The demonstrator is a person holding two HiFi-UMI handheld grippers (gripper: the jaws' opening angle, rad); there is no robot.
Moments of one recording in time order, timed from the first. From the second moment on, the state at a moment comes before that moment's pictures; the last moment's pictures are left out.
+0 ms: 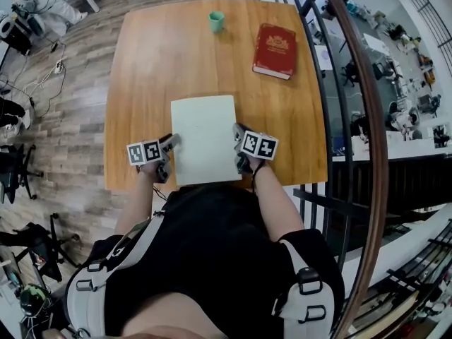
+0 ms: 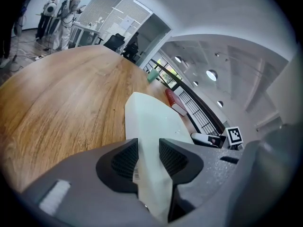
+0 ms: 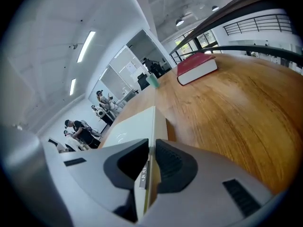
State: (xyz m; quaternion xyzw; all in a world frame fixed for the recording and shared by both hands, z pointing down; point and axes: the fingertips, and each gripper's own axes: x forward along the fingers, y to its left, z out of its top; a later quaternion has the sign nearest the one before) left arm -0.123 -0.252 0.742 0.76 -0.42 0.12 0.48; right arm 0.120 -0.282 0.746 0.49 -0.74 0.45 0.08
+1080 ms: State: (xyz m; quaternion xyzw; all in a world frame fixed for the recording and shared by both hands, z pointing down) left arm -0.123 -0.253 0.748 0.76 -0.41 0.12 0.49; right arm 0.114 -0.281 0.754 0.45 -0.75 0.47 0.09
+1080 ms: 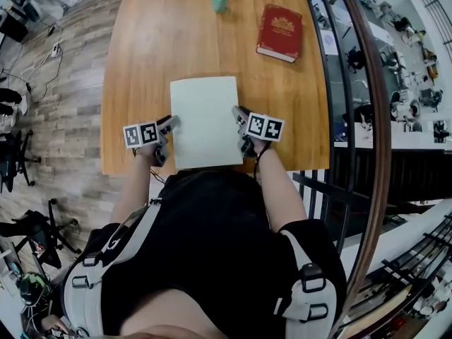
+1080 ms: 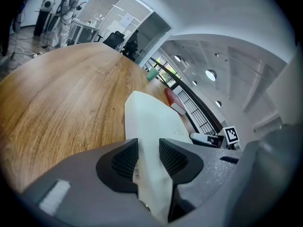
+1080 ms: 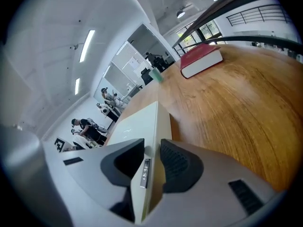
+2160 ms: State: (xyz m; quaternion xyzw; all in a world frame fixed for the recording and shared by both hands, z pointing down) left arm -0.134 -0.328 0.617 0.82 -0.42 0.03 0.37; right arm 0.105 -0.333 0.616 0.46 -0.82 0.33 0.04
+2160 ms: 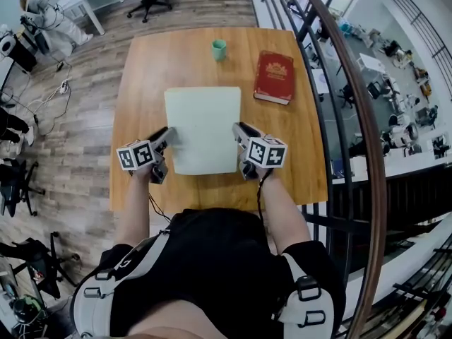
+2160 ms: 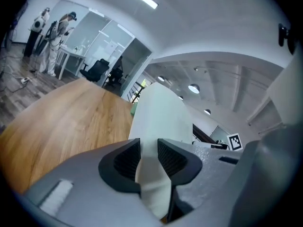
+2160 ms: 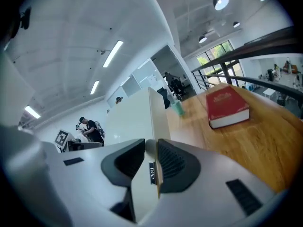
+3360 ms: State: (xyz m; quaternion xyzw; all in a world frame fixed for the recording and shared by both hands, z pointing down) left arm -0.141 -0.468 0.539 0.86 -0.50 0.07 0.11; right arm 0.091 -0.457 0.533 0.47 -0.88 0.00 0.08
